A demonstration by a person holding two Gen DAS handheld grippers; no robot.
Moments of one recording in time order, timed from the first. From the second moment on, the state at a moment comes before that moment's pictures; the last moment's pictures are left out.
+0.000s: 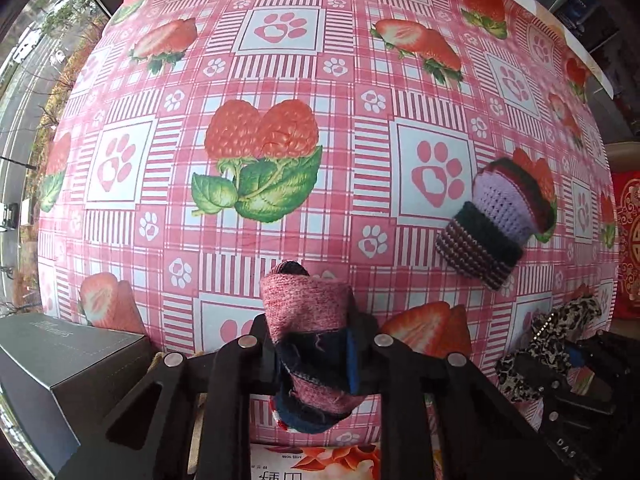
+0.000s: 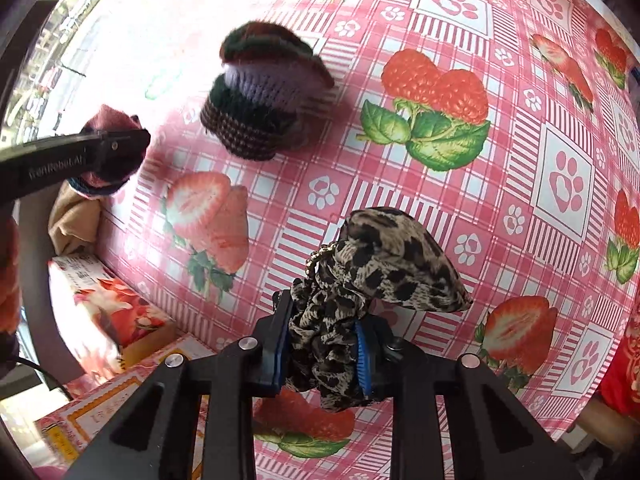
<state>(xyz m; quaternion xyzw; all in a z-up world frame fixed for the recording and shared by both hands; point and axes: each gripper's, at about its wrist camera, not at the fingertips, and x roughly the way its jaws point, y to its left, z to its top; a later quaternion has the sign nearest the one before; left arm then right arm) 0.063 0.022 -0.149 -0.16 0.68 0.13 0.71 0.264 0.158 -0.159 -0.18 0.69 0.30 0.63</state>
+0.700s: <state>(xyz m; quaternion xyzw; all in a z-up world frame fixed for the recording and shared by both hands) -0.032 -0.021 -0.042 -0.11 0.62 0.07 0.77 0.217 0.124 -0.036 -0.09 0.65 0.32 0.68</state>
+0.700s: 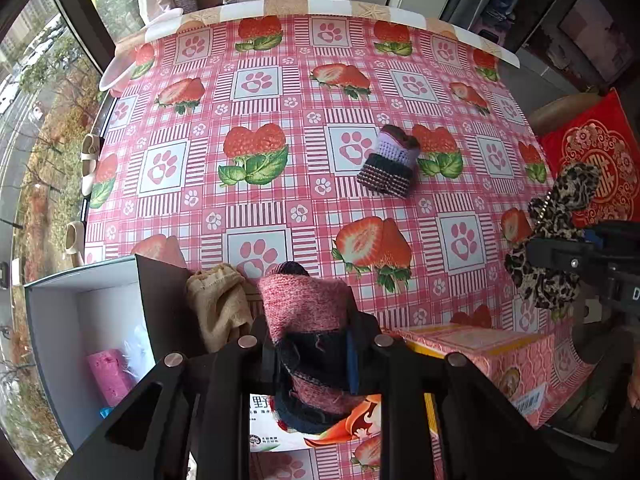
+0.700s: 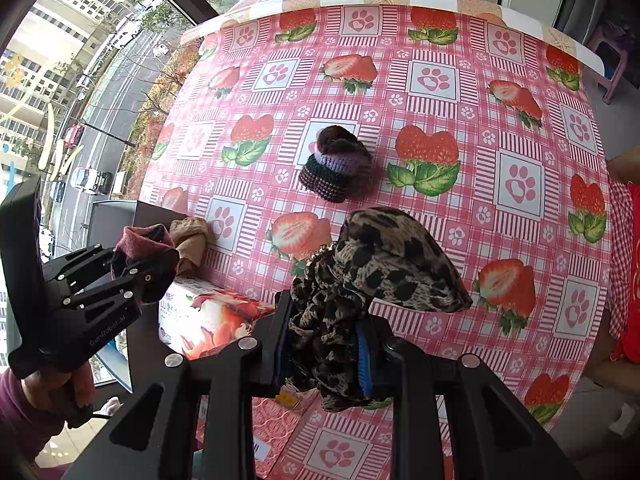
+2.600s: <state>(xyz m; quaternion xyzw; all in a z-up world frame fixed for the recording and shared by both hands) -0.253 0.073 -0.009 -0.20 0.56 0.18 0.78 0.000 0.298 0.013 -0.24 0.61 0.45 0.60</state>
